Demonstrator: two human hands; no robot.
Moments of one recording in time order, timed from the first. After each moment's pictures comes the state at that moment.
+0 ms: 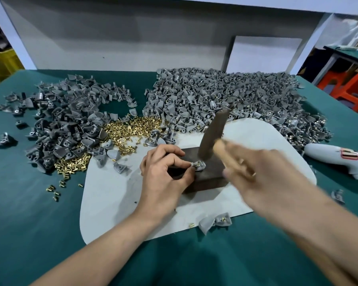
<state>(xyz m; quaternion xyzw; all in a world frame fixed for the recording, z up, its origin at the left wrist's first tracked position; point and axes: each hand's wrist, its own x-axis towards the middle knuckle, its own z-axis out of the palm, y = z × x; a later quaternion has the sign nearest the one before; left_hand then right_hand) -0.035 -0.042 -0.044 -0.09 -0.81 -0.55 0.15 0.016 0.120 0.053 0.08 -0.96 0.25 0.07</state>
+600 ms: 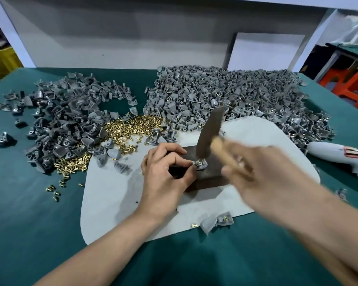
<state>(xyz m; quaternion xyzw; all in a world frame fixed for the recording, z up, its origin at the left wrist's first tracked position) -0.034 -0.042 -0.041 -0.10 -0.81 -0.56 0.15 0.010 0.117 0.053 0.10 -0.96 0.25 0.07</state>
